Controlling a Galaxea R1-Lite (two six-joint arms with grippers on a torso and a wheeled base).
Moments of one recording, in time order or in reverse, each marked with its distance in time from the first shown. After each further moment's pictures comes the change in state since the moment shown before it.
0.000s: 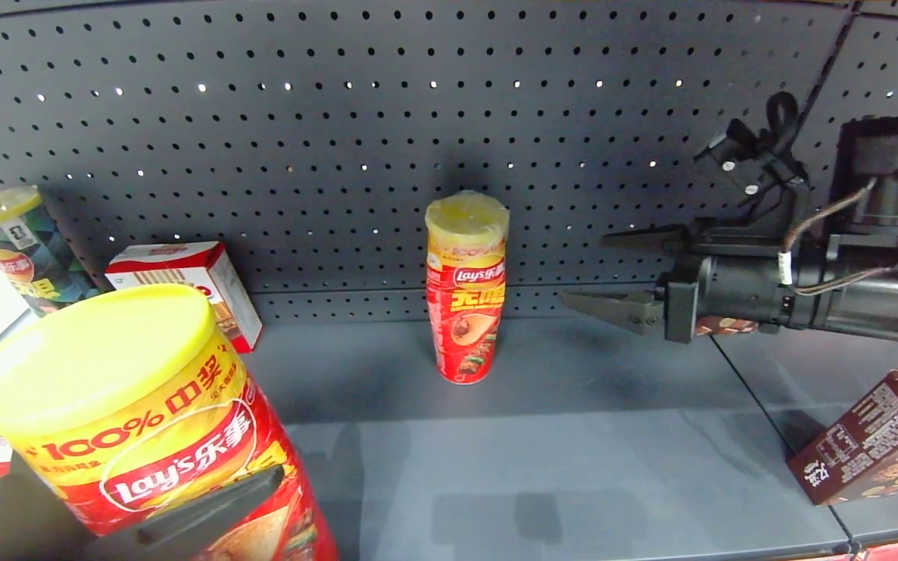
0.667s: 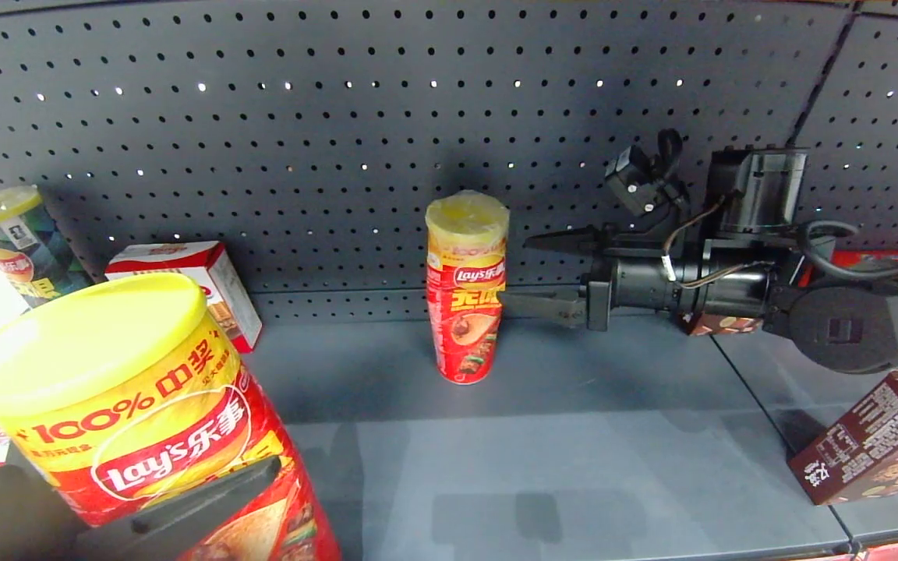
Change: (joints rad) left arm 0.006 0.000 -0.010 0.000 -0.003 -0.039; right arm 0.000 0.247 -0.150 -0.143 0.221 -0.006
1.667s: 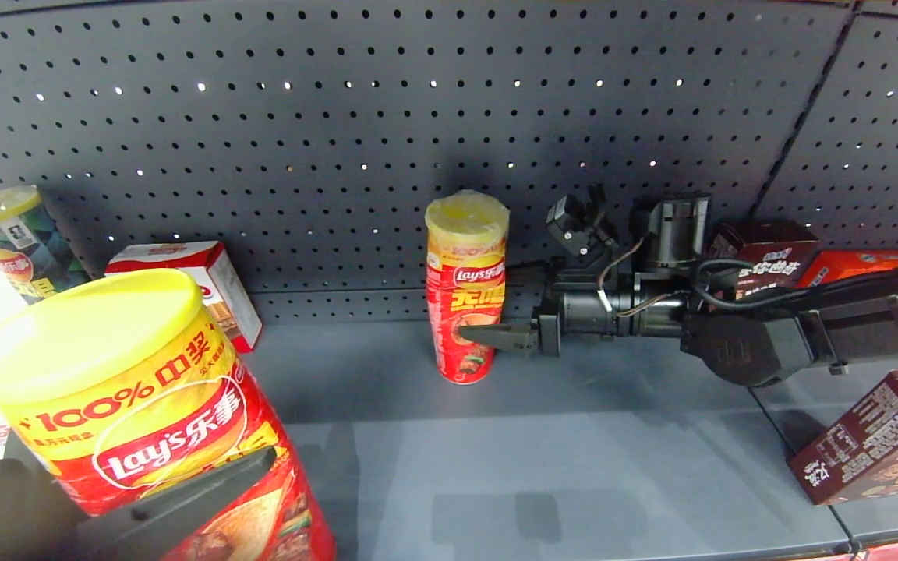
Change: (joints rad) left arm 0.030 0.000 0.002 0.000 0.000 -0.002; right arm 0.041 0.163 -0.058 -0.063 0.065 0.000
